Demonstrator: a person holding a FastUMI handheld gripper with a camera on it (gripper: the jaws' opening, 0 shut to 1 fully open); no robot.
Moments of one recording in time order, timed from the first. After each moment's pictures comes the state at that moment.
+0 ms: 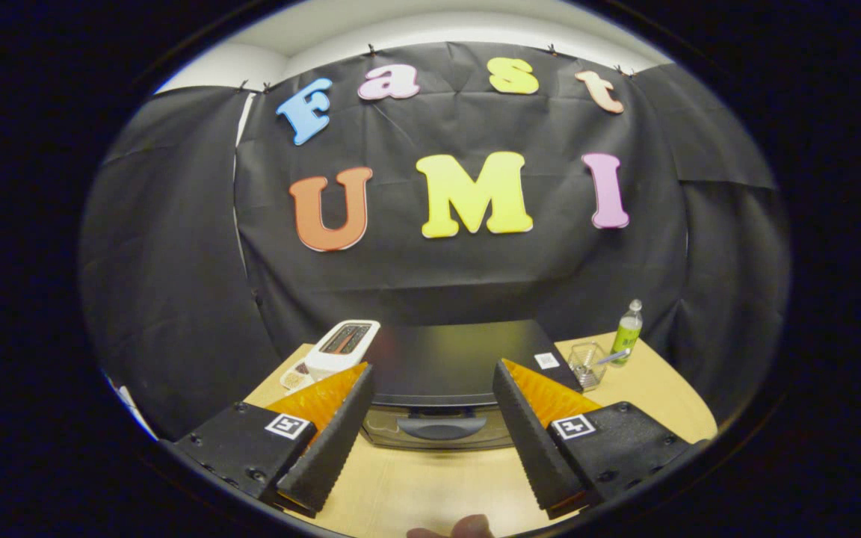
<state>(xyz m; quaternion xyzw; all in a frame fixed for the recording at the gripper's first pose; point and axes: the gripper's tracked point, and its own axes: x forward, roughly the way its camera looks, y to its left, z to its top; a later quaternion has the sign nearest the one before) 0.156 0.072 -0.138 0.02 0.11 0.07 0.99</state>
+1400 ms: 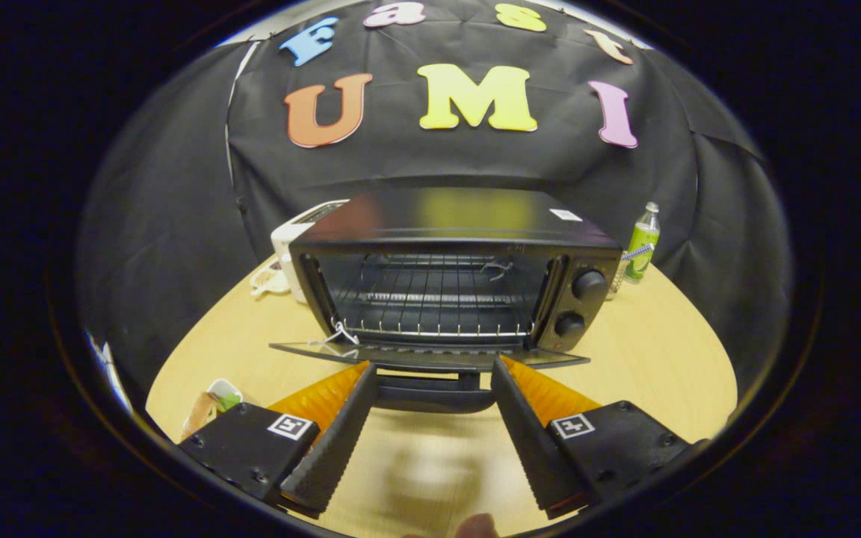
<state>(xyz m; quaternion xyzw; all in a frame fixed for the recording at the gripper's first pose) 0.120 0.058 -0.313 -0.02 0.25 0.07 0.96</state>
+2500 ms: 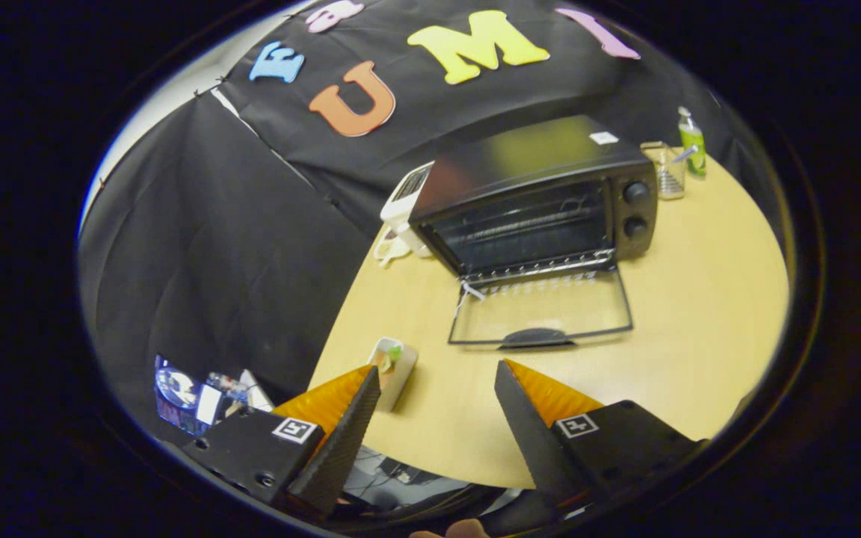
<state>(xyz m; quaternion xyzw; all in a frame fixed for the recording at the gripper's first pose) 0.004 0.134 -0.250 0.19 0.42 0.27 0.84</state>
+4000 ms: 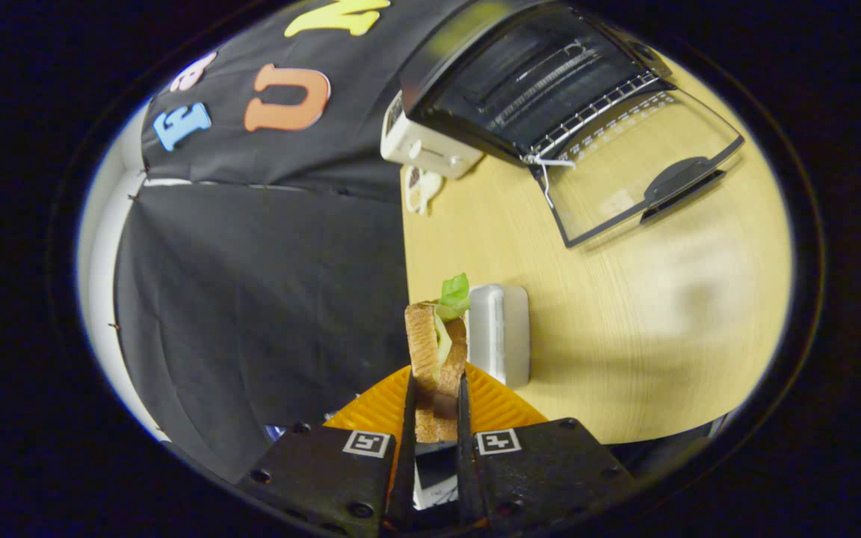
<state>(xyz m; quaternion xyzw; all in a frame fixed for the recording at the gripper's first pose) 0.005 0.237 -0.255 0.43 0.46 0.27 0.73</state>
